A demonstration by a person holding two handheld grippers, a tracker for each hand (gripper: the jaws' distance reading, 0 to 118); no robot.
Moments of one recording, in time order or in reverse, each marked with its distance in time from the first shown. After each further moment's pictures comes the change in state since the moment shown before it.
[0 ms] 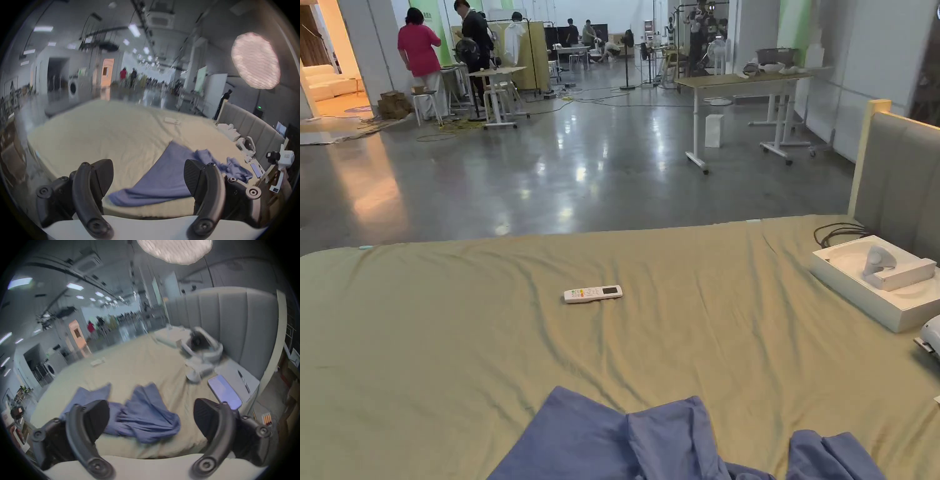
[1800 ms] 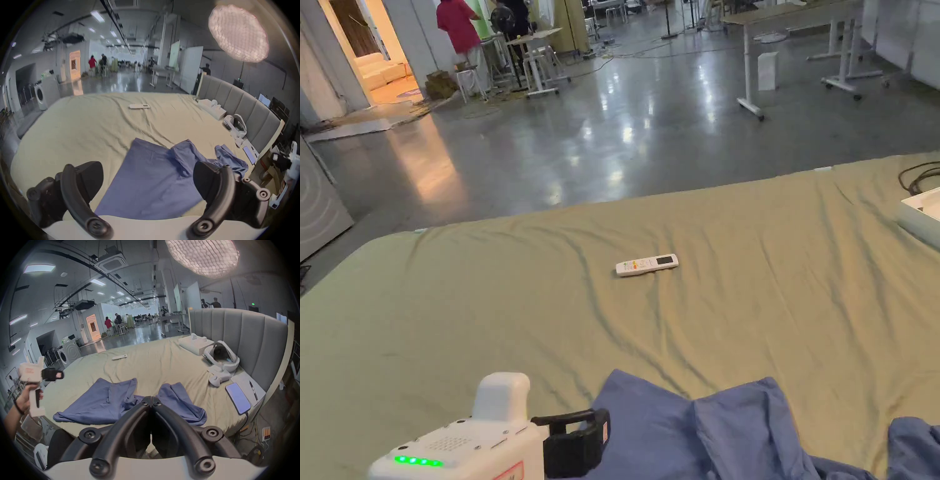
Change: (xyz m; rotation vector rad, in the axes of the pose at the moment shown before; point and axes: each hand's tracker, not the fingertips) left arm 0.085 0.026 -0.253 -0.379 -0.225 -0.131; right arm -0.058 -0.032 0.004 -0.072 0.057 0.108
